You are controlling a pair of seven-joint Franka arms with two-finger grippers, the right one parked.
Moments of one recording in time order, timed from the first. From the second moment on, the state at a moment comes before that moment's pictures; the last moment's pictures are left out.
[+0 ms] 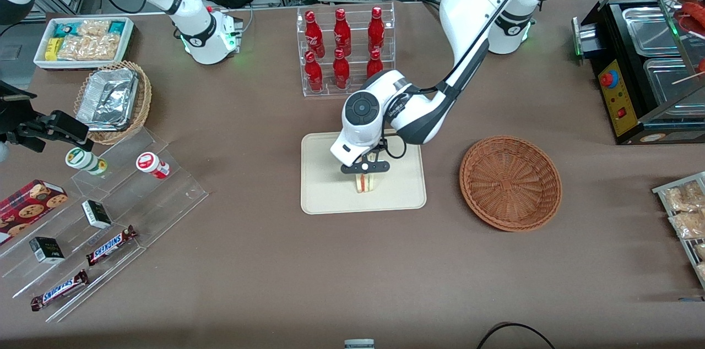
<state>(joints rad) -0.56 0.69 -0.28 -1.54 0.10 2.13 -0.91</state>
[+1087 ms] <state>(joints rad) -0.42 0.35 -0.24 -1.50 0.11 1.74 -1.11</state>
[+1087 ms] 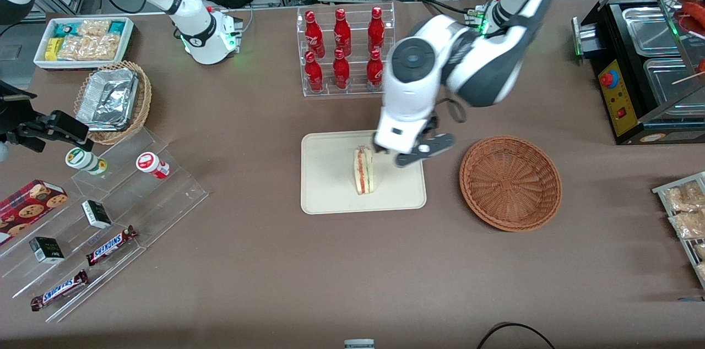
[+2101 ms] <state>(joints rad) 0.10 0.04 -0.23 -1.61 0.00 1.41 -0.30</state>
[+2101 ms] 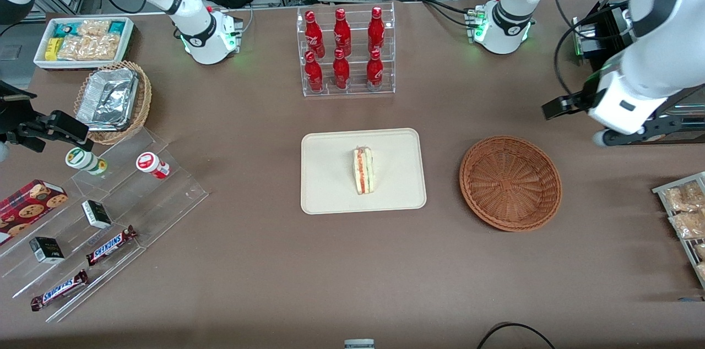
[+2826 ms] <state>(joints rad) 0.13 0.01 -0.23 -1.61 0.00 1.37 -0.21</state>
